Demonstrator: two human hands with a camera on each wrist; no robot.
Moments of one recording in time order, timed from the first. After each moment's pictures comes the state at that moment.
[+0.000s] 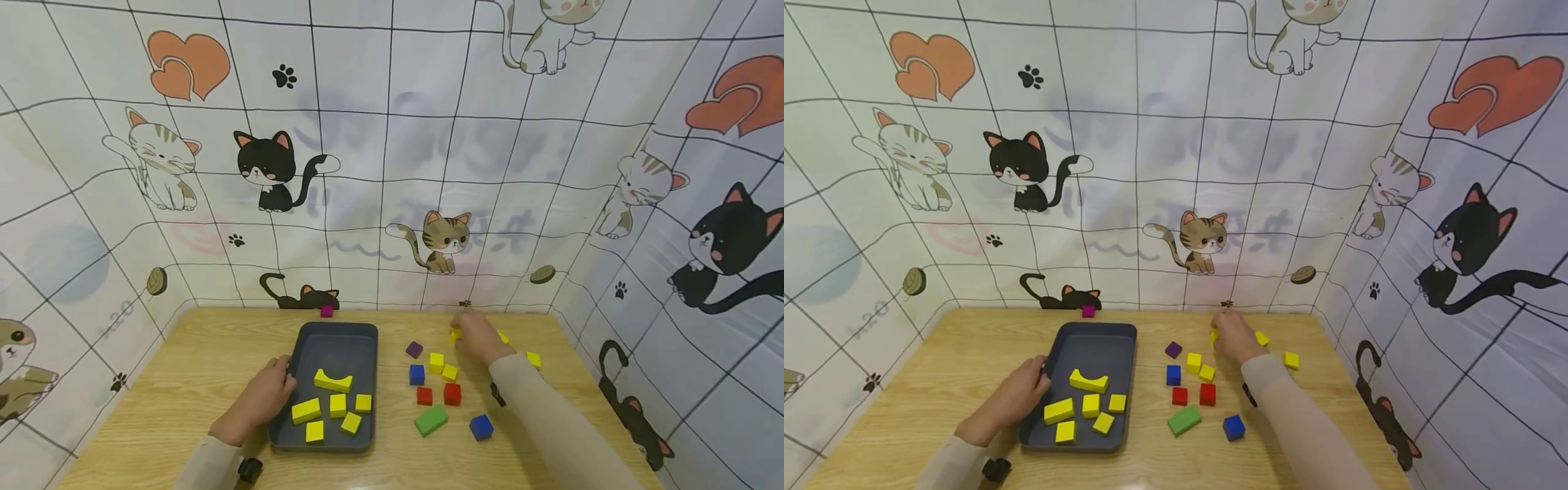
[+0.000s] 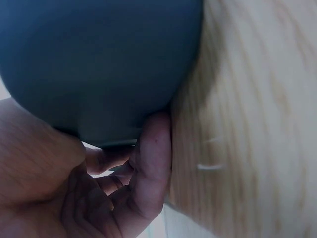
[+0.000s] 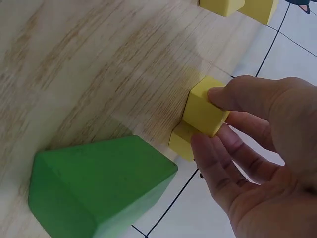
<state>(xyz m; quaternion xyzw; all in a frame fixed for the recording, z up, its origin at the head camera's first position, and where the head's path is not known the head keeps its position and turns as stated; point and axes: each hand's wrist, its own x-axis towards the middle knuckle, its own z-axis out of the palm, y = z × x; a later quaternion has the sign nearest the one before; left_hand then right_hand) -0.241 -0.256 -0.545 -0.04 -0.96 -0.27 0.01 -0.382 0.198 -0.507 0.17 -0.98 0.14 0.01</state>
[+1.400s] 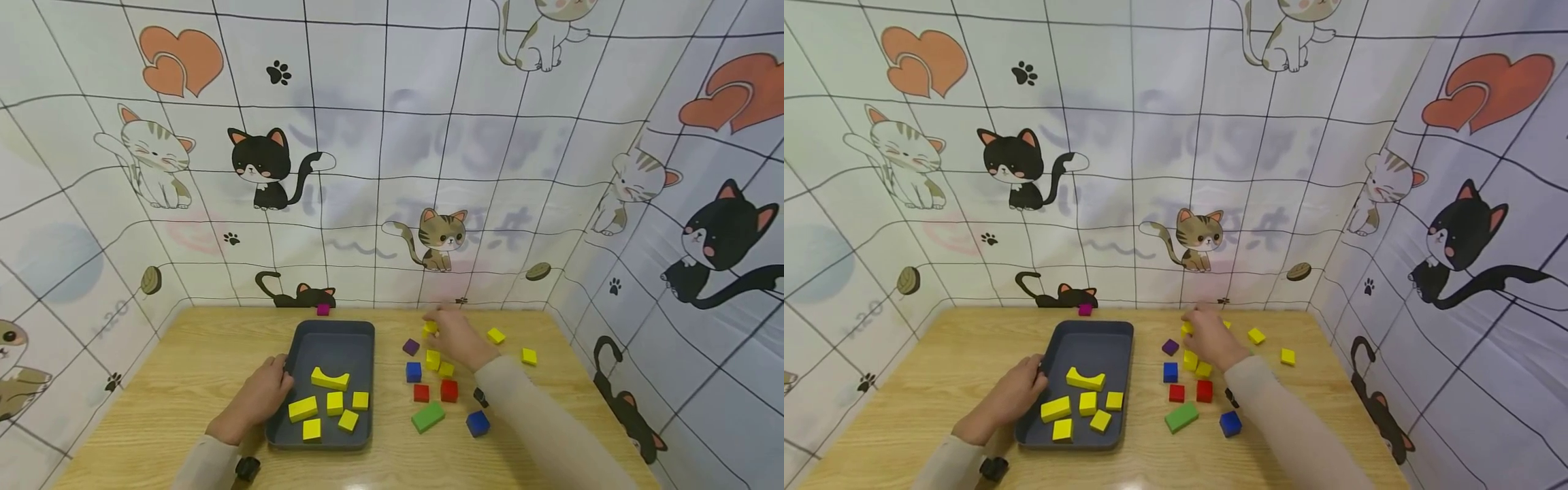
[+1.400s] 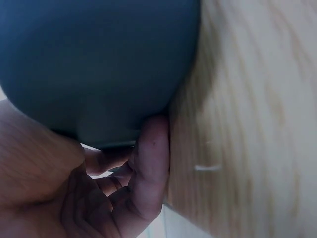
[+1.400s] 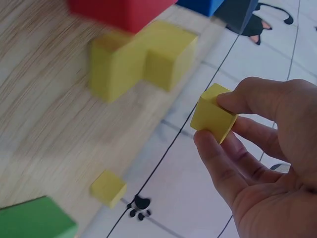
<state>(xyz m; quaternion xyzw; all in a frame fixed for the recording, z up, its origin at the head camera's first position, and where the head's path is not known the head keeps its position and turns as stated) -0.241 -0.254 -0.545 -0.03 -0.97 -0.26 0.01 -0.350 0.154 -0.482 0.23 -0.95 0.19 0.06</state>
